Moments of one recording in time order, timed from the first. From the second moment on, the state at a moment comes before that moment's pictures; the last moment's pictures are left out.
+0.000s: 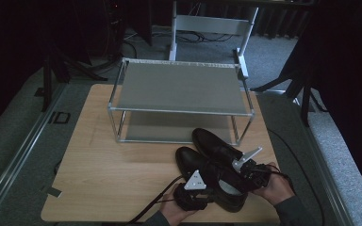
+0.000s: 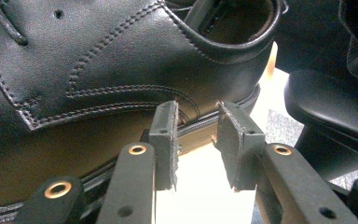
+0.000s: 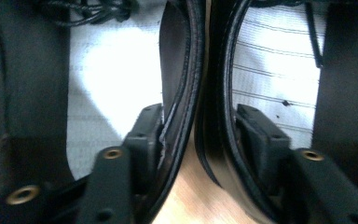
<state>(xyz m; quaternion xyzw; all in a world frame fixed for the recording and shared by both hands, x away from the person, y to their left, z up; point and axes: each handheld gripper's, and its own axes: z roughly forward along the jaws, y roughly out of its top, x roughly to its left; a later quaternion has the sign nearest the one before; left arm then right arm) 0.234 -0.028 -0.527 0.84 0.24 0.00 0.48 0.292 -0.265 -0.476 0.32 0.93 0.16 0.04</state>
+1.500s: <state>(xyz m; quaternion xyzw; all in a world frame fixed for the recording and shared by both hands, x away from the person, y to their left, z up) 0.235 0.019 -0.514 0.83 0.28 0.05 0.49 0.286 -0.263 -0.471 0.41 0.87 0.28 0.04</state>
